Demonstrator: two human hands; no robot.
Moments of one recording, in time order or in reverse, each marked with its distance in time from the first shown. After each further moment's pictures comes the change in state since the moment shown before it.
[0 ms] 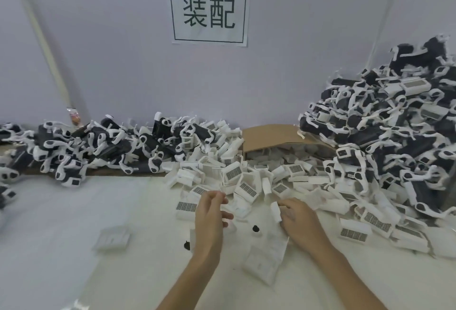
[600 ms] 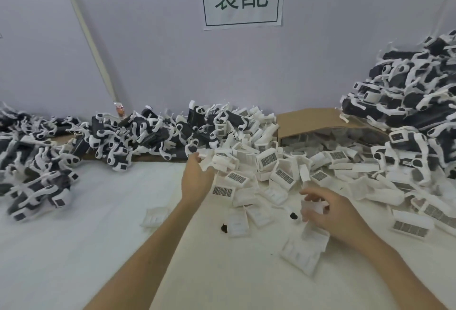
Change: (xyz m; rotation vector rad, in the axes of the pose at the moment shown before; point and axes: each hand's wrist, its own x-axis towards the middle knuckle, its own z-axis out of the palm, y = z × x) left_hand 0.109 0.015 -0.086 0.683 0.146 0.158; right_hand -0.009 -0.018 0.000 0.214 -0.139 -0.057
